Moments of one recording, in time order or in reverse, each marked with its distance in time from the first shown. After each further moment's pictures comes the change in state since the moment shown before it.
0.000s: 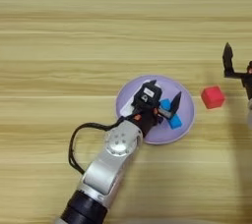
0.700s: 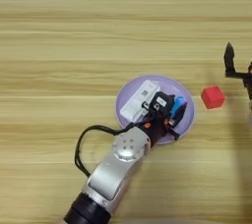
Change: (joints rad) left arm 0.011 0.008 -0.111 0.000 0.004 0.080 -0.058; right arm 0.000 0.000 -0.011 0.000 0.000 0.000 0.000
